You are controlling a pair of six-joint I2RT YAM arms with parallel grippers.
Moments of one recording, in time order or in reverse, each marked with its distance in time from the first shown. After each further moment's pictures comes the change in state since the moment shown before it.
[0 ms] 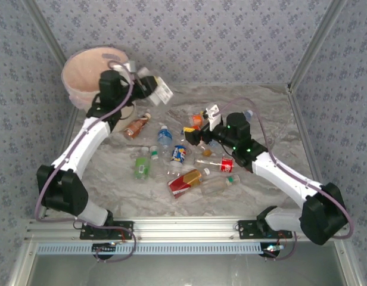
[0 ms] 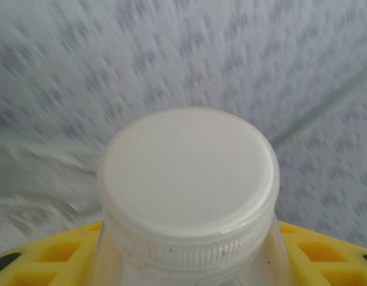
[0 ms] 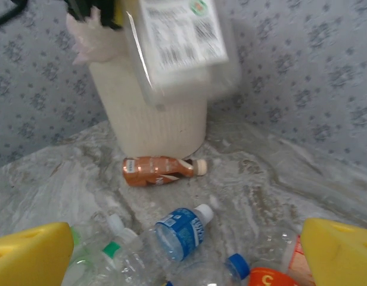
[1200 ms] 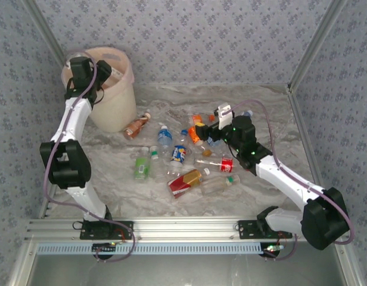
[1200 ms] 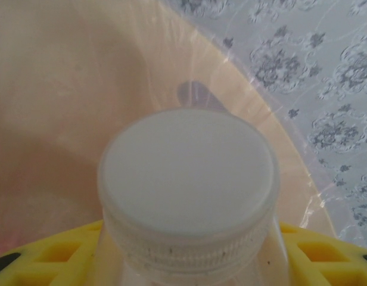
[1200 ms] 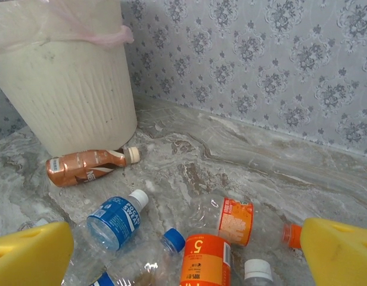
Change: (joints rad) left arm 0.300 0.328 0.272 -0.152 -0.232 -0.188; right arm -0.047 -0.018 -0.051 -0.019 0.191 0.045
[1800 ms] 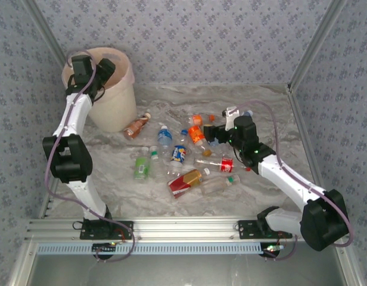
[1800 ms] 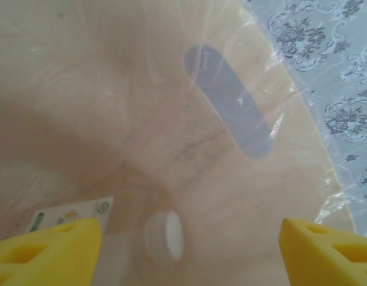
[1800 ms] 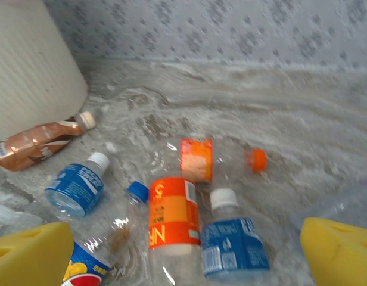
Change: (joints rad) left arm 0.005 0.075 0.108 -0.089 0.069 -0.046; right arm -0.064 -0.015 -0.001 -0.216 0.087 0.160
